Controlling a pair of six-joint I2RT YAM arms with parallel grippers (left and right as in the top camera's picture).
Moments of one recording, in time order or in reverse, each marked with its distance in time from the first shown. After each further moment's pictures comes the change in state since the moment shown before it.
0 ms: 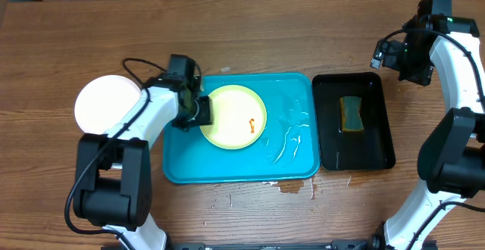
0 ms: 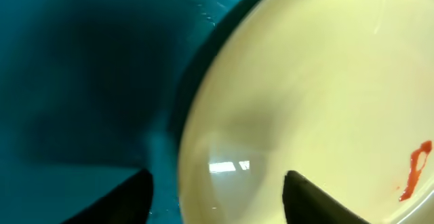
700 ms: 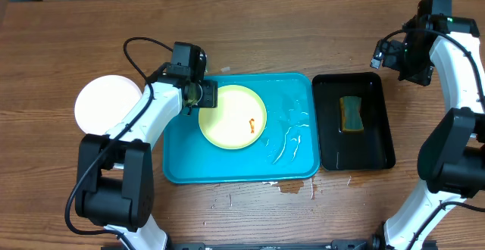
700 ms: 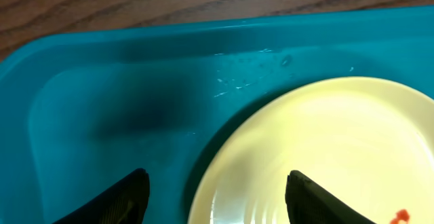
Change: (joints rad) left arm -0.027 0.000 0.060 0.152 -0.095 0.083; right arm 0.000 0.000 0.000 0.000 0.000 0.000
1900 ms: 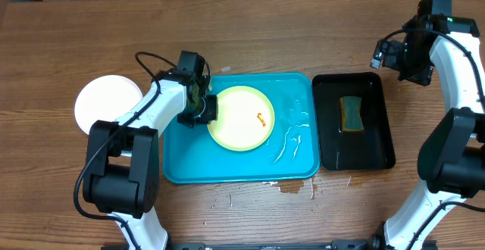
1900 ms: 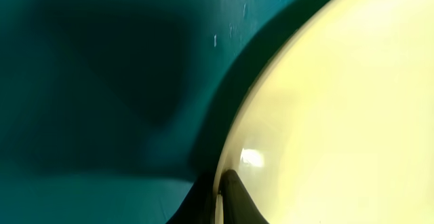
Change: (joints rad) left arm -0.001 0.089 0.012 -0.190 0.111 -0.042; right arm 0.000 0.000 0.000 0.000 0.000 0.000
